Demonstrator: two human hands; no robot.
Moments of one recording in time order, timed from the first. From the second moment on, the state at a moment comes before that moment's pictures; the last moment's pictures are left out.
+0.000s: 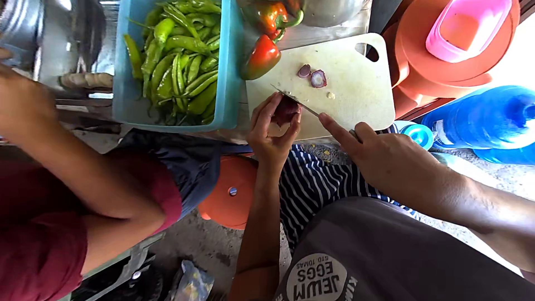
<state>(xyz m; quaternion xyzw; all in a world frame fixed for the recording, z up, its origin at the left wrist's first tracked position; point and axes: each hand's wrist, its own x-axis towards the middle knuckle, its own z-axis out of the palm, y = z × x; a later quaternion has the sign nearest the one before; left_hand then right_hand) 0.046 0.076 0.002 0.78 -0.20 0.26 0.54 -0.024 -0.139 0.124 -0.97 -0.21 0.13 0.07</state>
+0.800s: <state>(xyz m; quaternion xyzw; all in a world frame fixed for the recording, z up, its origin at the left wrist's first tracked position) 0.044 0.085 0.095 0.94 -0.18 0.02 0.28 0.034 -0.160 0.110 -0.92 -0.22 0.26 0.22</state>
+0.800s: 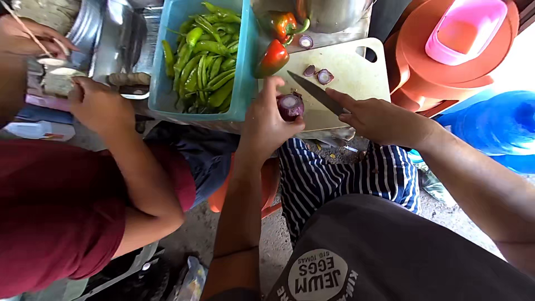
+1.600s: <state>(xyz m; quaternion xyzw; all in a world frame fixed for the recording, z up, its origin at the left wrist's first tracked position) 0.041 0.078 0.001 0.78 -0.19 0.23 0.55 -0.021 -0.138 0.120 -0.96 -0.23 0.13 0.08</state>
